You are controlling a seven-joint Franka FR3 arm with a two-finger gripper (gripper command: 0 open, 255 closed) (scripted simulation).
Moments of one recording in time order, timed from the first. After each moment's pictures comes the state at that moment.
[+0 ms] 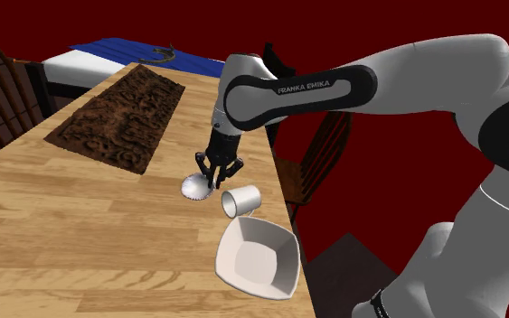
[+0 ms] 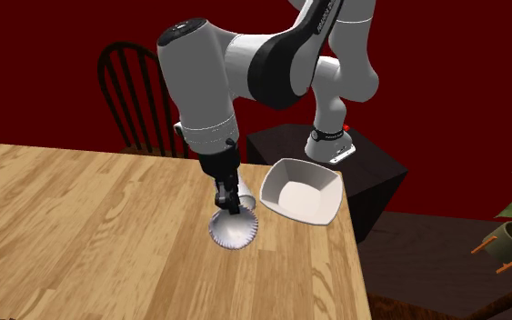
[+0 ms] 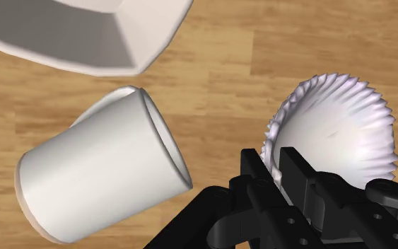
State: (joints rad) arm 0.33 0.12 0.12 -1.94 0.19 2.05 0.81
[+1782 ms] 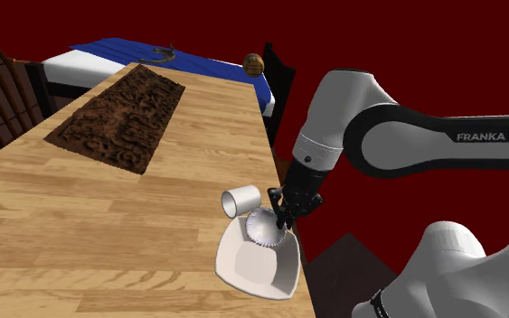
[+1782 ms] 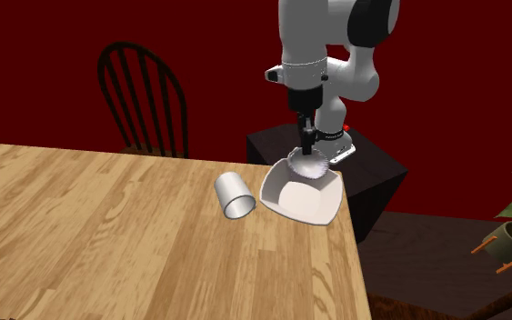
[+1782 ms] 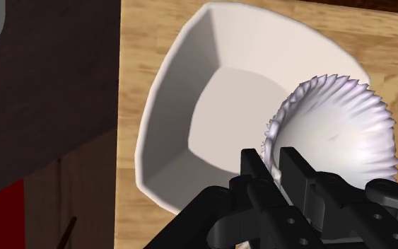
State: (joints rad) arm 0.38 -0.61 0.15 -2.57 0.29 1.96 0.85
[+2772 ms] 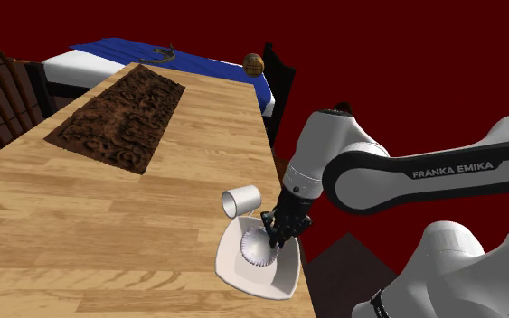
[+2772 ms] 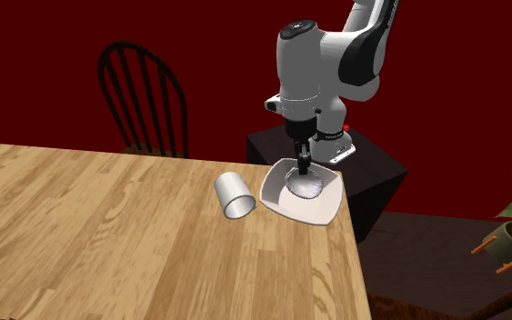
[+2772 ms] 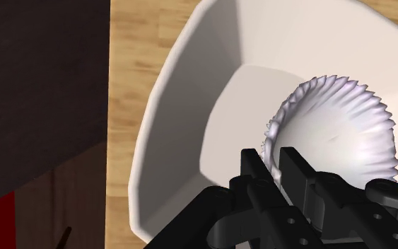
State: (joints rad) arm 0.40 -0.53 0.17 -2.71 0.33 2.17 0.81
